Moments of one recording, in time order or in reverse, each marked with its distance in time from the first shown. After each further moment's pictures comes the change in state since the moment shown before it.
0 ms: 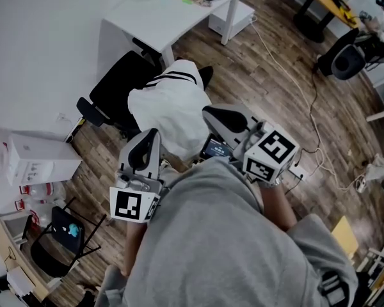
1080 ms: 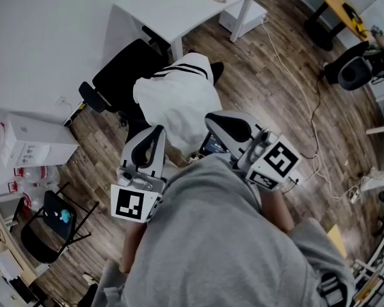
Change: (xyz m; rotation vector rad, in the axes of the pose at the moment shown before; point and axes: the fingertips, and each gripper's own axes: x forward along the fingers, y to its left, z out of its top) left arm -0.010 0.004 -0.005 -0.037 0.013 0.042; right arm 0.007 0.026 -0.007 -0.059 -0.042 0.116
